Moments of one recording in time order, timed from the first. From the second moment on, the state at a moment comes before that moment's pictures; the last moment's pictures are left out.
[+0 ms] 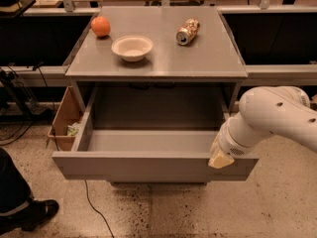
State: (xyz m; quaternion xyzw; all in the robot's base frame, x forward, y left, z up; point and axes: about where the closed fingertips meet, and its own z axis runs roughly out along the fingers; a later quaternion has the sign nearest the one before) arm 0.496 -0.179 0.690 -0.60 0.78 0.02 0.16
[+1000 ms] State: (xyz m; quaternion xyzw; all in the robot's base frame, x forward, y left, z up) arm 0.504 -0.181 0.705 -0.60 0.78 0.01 0.16
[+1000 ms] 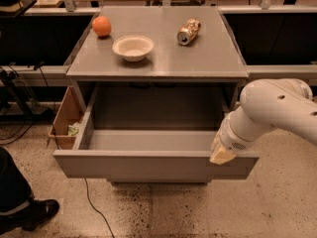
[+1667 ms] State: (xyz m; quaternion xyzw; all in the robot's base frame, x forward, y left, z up) arm 0.509 -0.182 0.712 -0.61 0.78 0.00 0.16
